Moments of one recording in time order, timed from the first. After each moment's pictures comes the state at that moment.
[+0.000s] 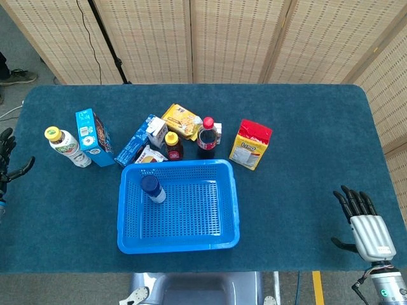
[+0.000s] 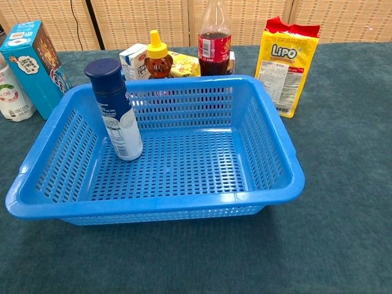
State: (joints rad) left arm -0.39 -1.41 -0.15 -0.82 1.33 1.10 -1.48; right arm 0.09 -1.07 0.01 -1.68 -1.55 1.42 -0.04
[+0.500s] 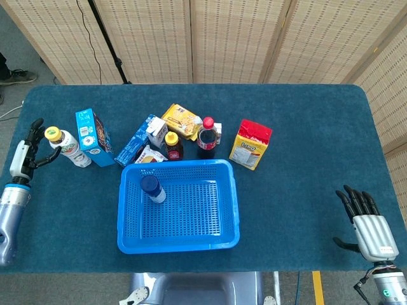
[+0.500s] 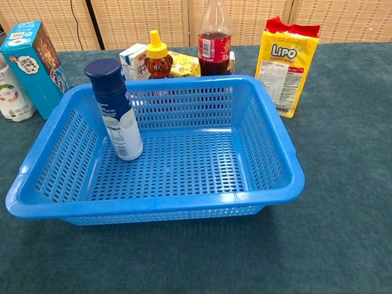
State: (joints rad) left arm -0.50 -1.47 -0.19 -0.80 1.36 0.98 -1.46; right arm 0.09 -1.06 0.01 -1.68 -1.55 1.42 -0.03
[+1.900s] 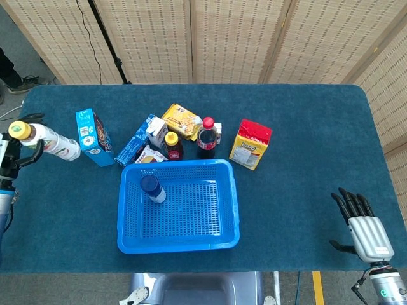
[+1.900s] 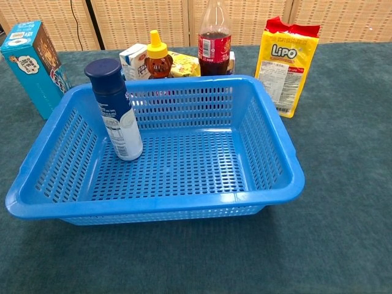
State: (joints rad) left arm -0.40 -1.22 -0.26 -1.22 1.45 1.29 -1.37; right arm 0.10 -1.06 -0.01 -1.69 -1.55 1.39 -0.02
